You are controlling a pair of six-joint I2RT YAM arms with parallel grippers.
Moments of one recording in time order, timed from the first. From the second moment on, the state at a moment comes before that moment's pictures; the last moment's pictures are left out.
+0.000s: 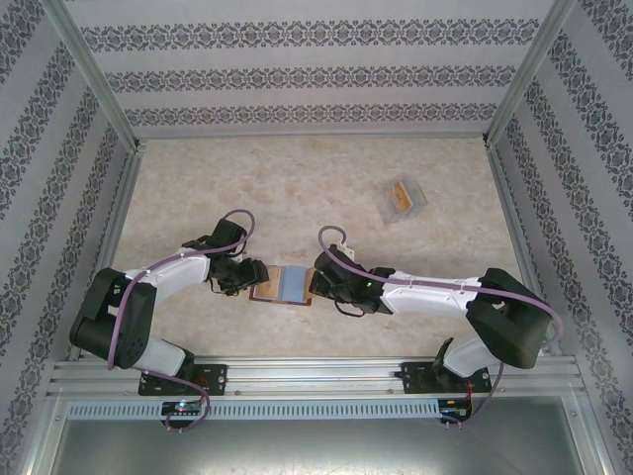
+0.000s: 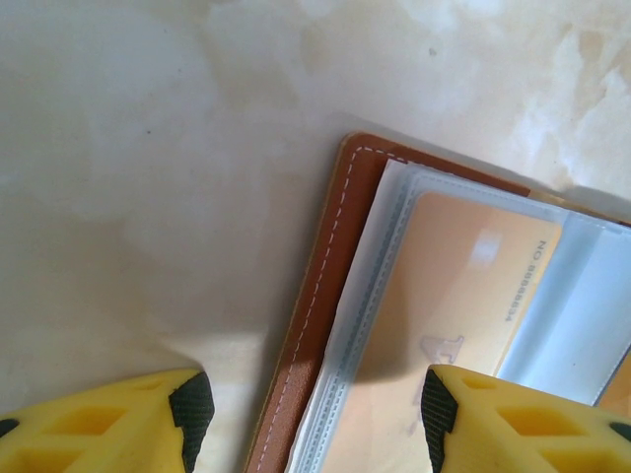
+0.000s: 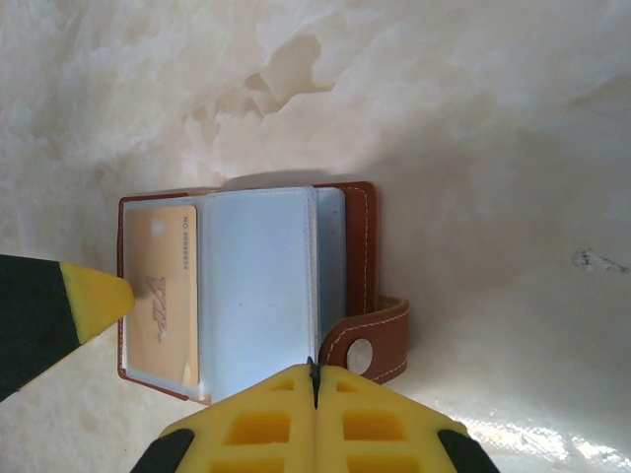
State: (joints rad) left arm -0.33 1.47 0.69 -0.48 0.30 -0.66; right arm 0.97 1.48 0.72 -0.11 0.10 1.18
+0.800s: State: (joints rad) left arm -0.33 1.47 0.69 -0.48 0.30 -0.66; right arm 0.97 1.49 0.71 -0.08 0.10 1.18
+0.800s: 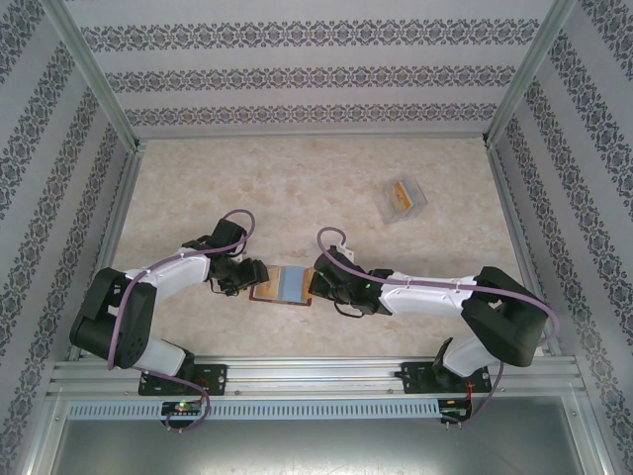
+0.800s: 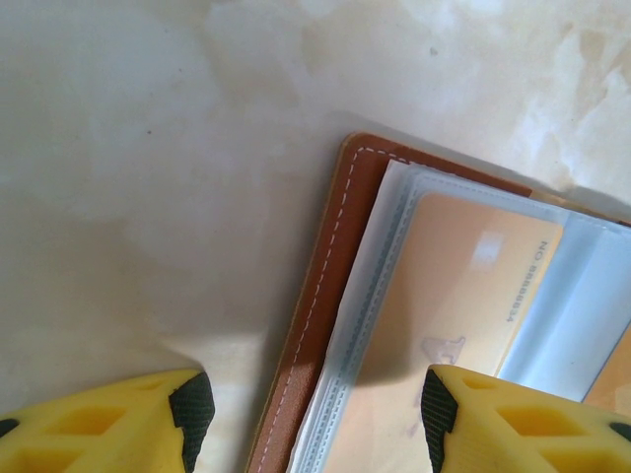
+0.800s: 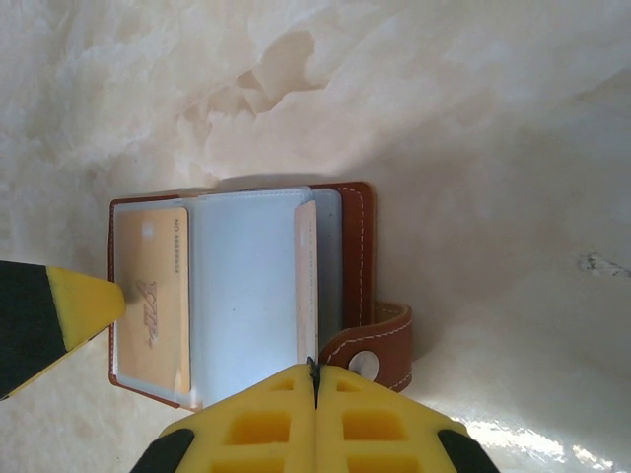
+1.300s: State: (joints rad) left arm -0.33 1.47 0.69 -0.48 0.30 -0.66; right arm 0.97 1.48 0.70 -0.09 0.11 1.18
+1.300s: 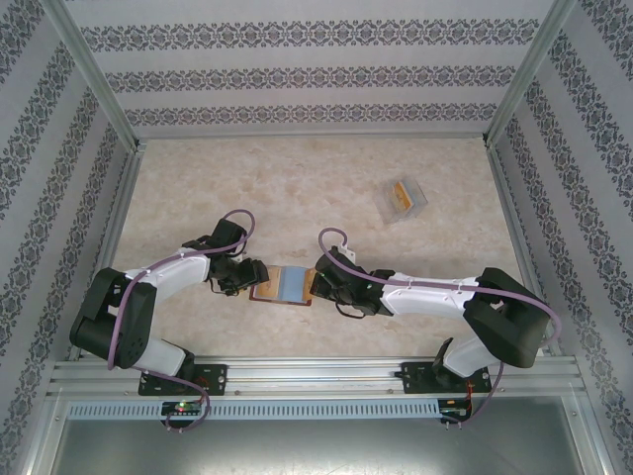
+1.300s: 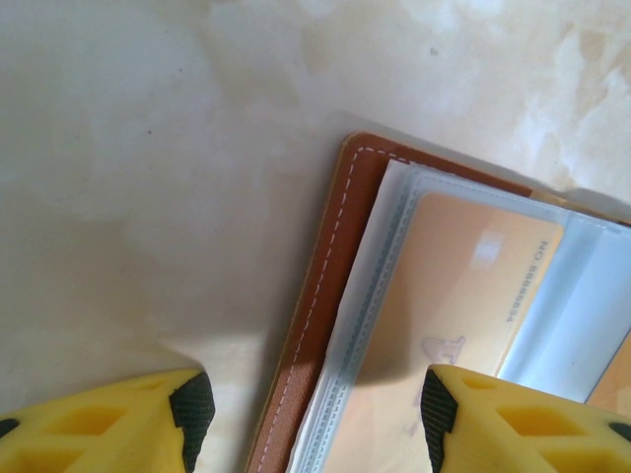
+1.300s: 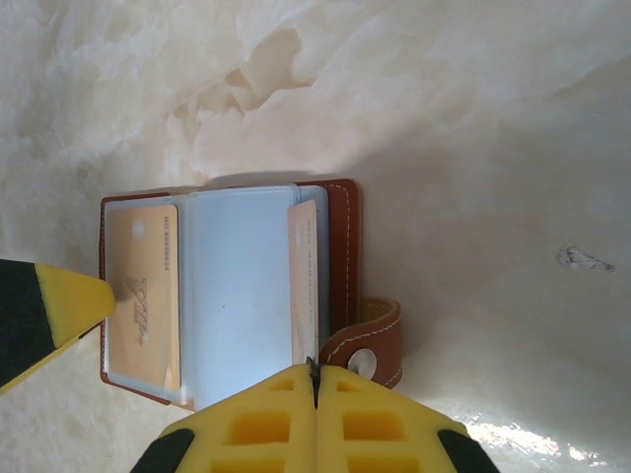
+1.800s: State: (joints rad) left arm -0.33 1.47 0.69 -0.48 0.30 -0.66; right arm 0.98 1.47 0.70 -0.10 0.12 1.18
